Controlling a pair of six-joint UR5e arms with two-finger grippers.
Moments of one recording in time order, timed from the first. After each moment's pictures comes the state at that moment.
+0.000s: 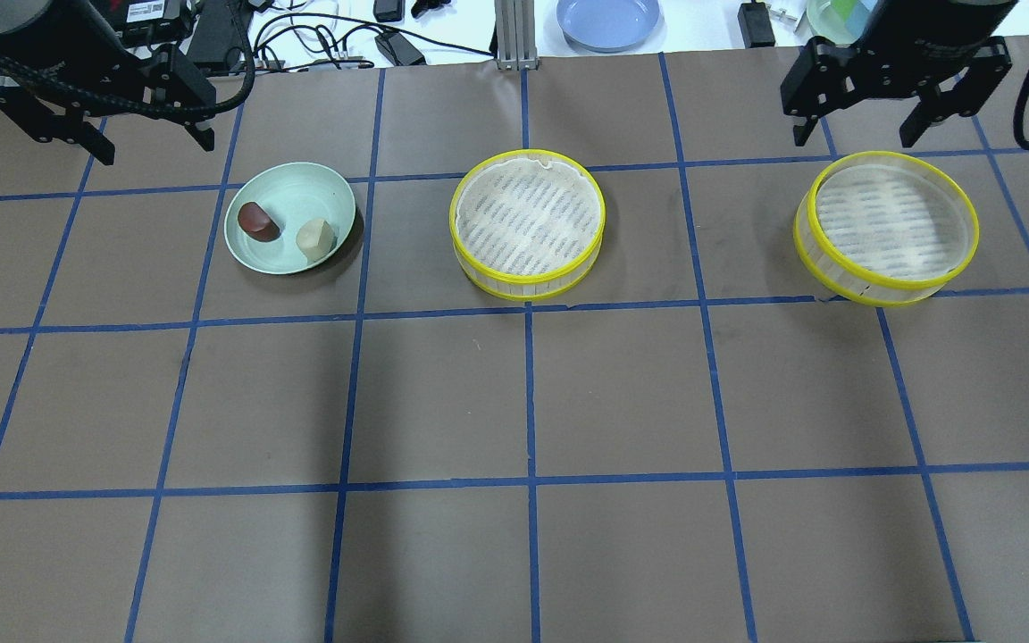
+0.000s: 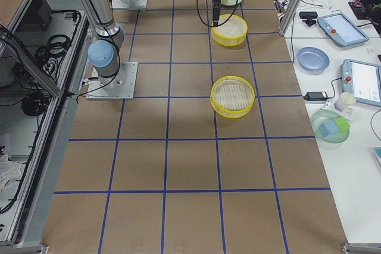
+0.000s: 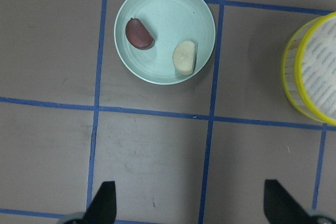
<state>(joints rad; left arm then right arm) -1.43 -1.63 -1.47 -1.48 1.56 0.04 1.41 -1.52 1.49 -1.61 -1.58 -0.06</state>
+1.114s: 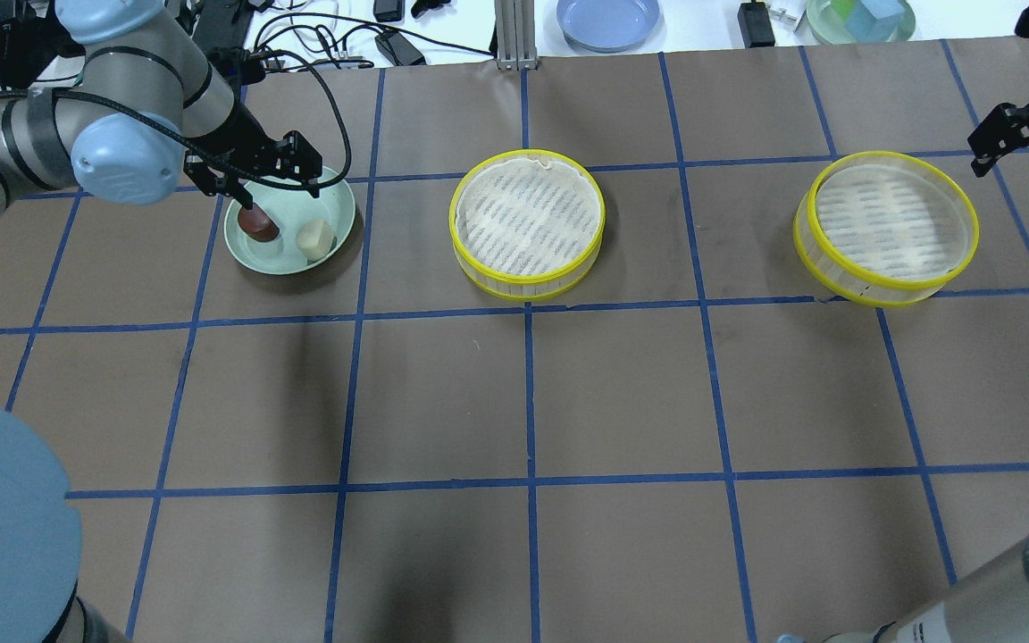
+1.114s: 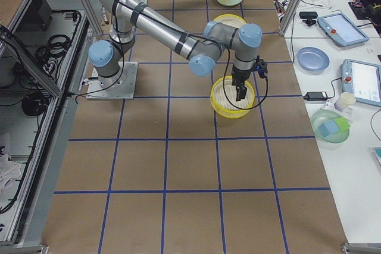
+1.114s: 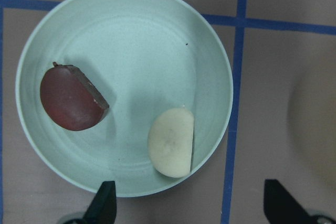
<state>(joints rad) -1.43 -2.04 -1.58 -1.06 1.46 0.07 1.06 -1.10 1.48 -2.02 -1.64 -0.59</state>
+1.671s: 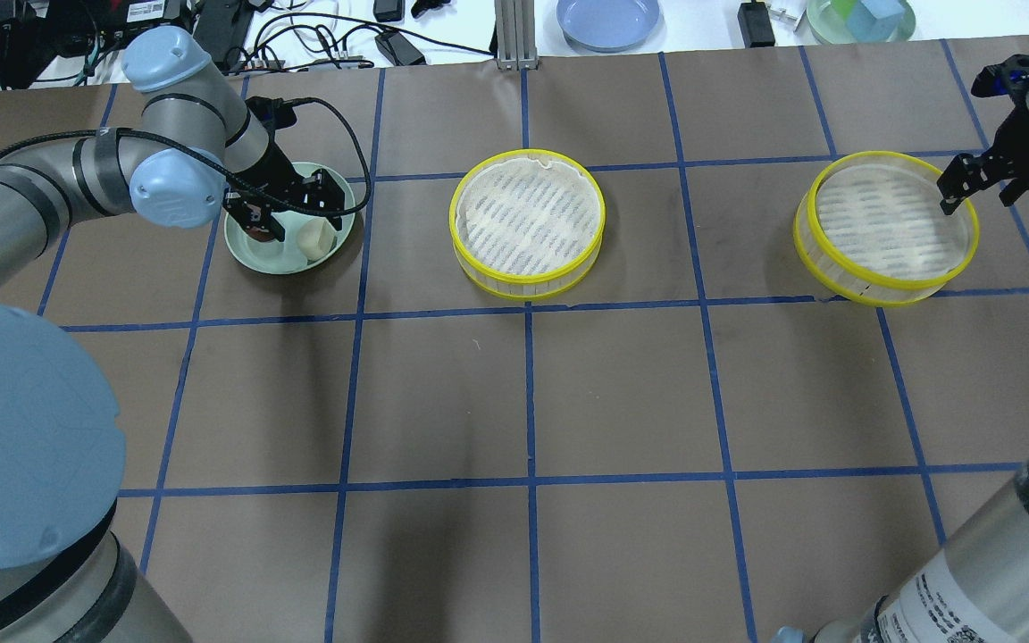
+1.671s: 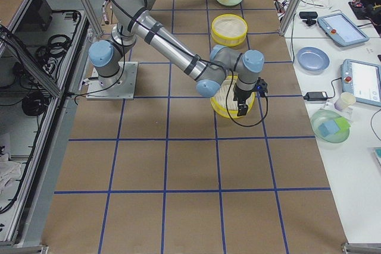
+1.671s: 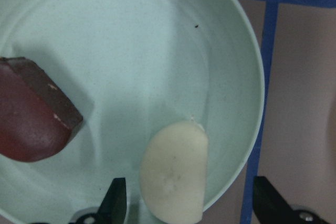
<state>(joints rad) -1.43 -2.13 -1.58 -1.03 1.44 0.07 1.05 -0.99 1.48 -2.08 -1.63 -0.60</state>
